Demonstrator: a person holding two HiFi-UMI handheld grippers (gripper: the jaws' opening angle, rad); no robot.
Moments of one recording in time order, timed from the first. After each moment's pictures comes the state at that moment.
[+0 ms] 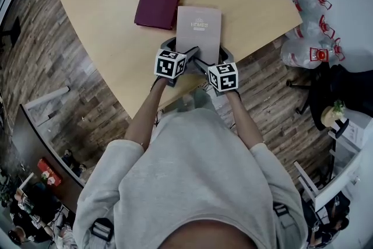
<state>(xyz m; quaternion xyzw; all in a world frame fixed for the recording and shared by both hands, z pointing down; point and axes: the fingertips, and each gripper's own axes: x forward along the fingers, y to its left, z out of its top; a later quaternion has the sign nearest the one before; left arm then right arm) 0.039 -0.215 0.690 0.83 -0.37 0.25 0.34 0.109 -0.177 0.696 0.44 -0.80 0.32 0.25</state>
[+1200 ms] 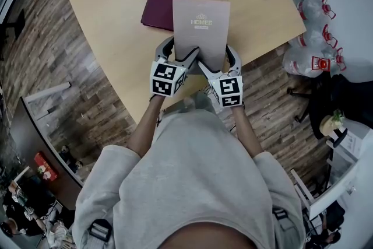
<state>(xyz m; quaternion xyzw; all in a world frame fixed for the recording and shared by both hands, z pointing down) 0.019 -0.220 0.578 0.85 -0.44 0.18 0.23 0.100 -0.193 0.590 0.46 -0.85 0.15 0.20</state>
